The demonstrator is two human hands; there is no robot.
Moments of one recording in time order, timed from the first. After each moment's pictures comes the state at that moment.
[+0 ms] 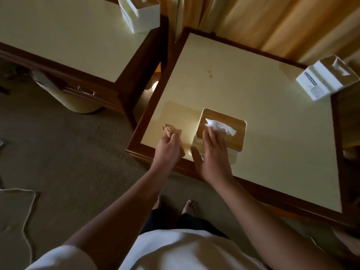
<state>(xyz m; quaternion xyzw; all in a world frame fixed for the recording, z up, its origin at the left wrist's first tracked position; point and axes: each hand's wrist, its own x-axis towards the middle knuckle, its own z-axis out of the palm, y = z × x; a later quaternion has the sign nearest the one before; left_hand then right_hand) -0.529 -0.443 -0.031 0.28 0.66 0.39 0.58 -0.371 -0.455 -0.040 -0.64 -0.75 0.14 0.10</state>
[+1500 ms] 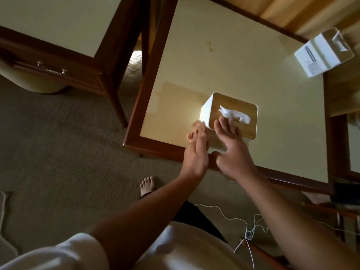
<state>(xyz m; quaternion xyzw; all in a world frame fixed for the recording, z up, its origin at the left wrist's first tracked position) -0.506 -0.462 -0.065 0.32 0.49 0.40 0.70 -0.375 -0.447 -0.019 -0.67 -0.68 0.30 0.06</state>
